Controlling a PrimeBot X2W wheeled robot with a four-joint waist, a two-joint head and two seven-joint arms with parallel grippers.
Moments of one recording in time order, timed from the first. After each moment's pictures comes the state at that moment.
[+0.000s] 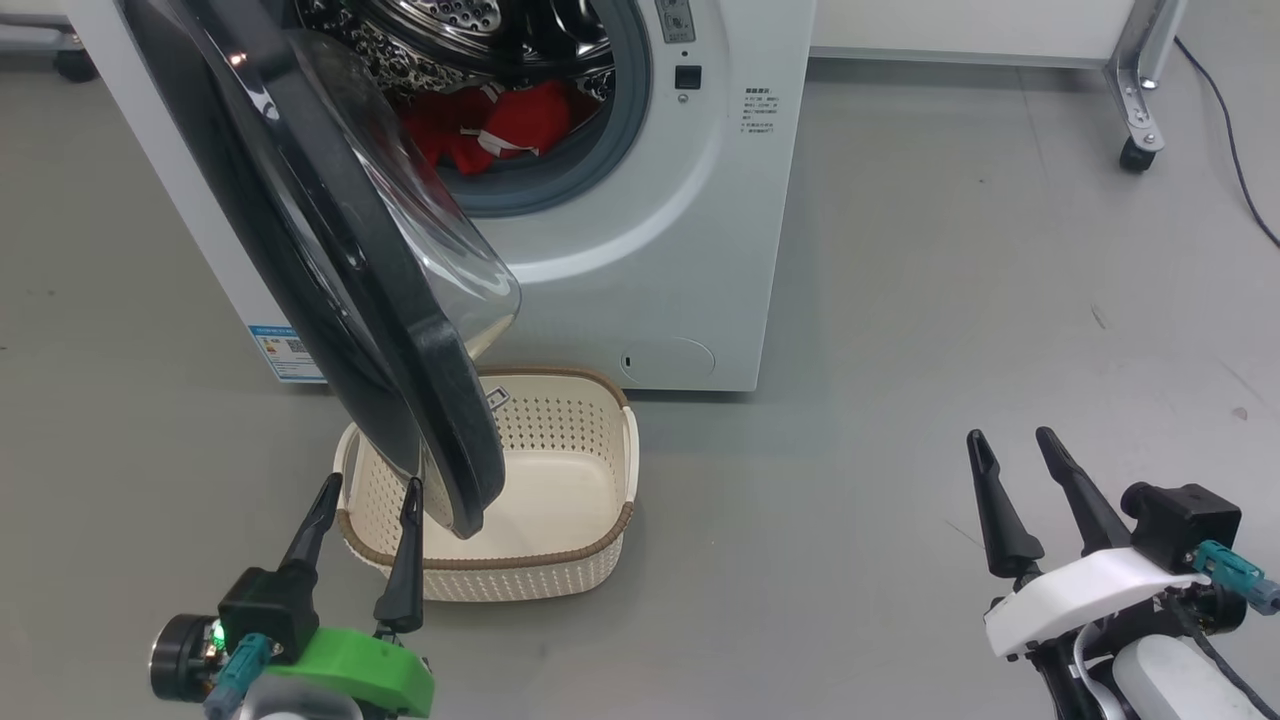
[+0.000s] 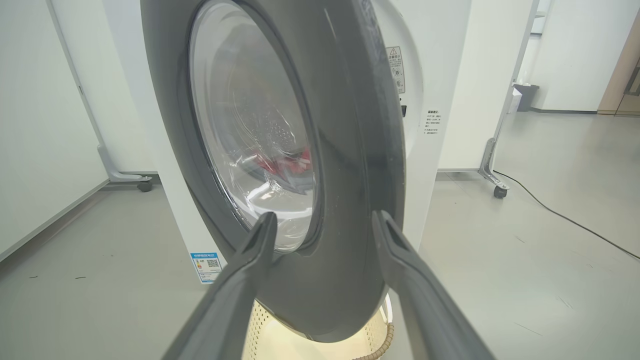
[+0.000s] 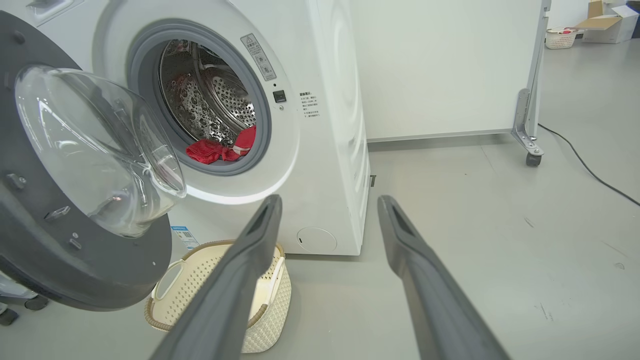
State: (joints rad) left arm -0.05 0.04 -0.18 0.23 -0.28 -0.02 -0.25; right arm -0.07 -0.37 0.47 0.14 0.77 -0.05 -0.24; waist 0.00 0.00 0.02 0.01
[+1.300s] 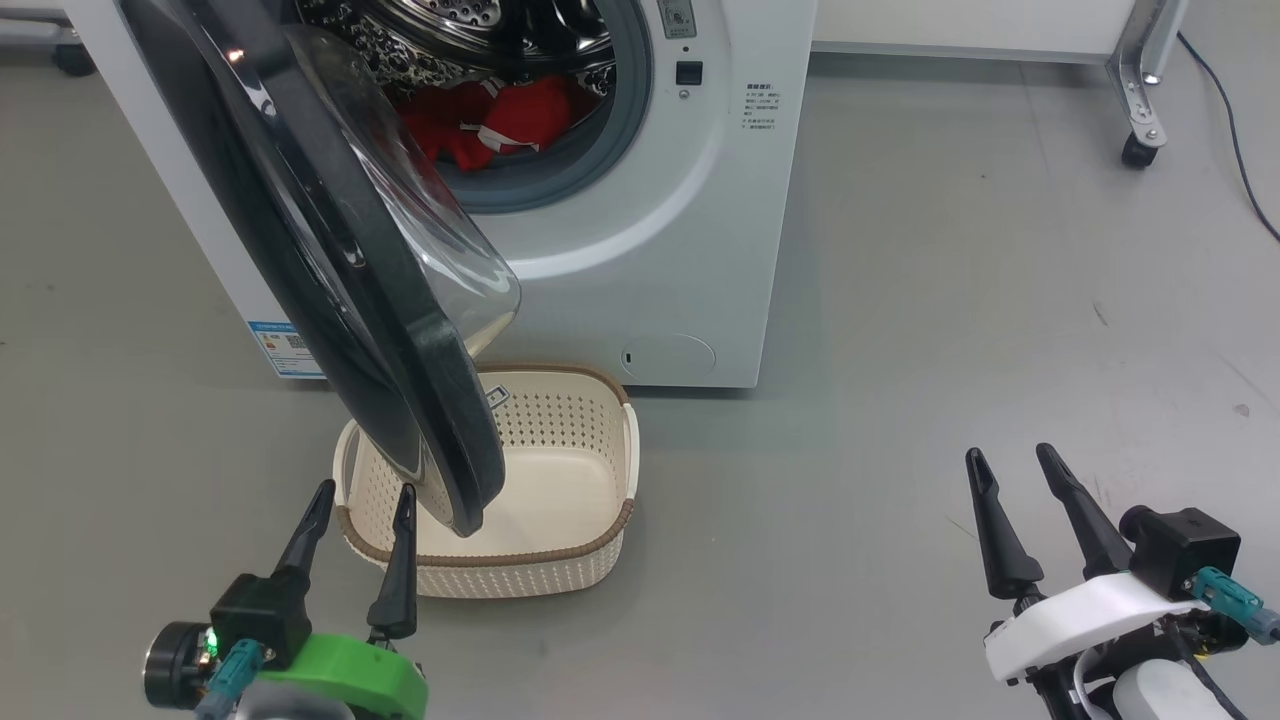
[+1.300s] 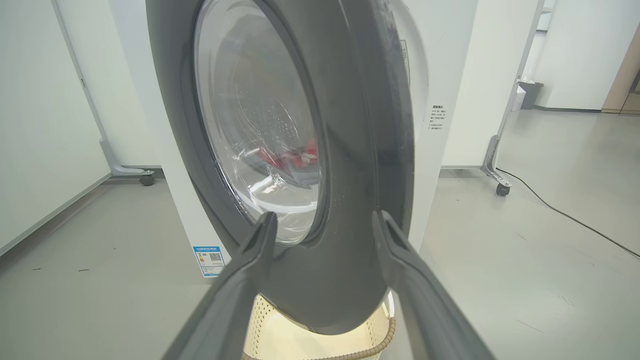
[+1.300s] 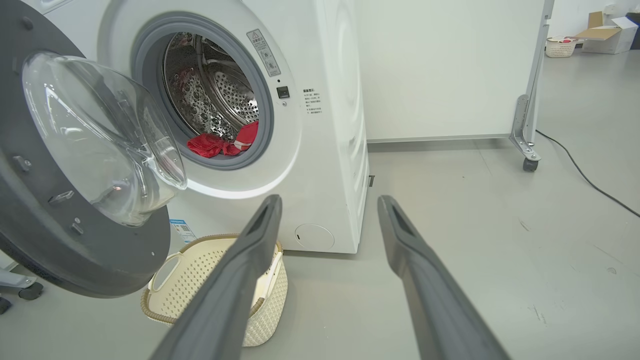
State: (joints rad) left arm -0.04 0.04 -0.17 0.23 -0.28 -0.03 -0.25; right arm -0.01 -0.35 0.44 0.09 0.70 -0.05 -0.24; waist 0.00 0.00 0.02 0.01
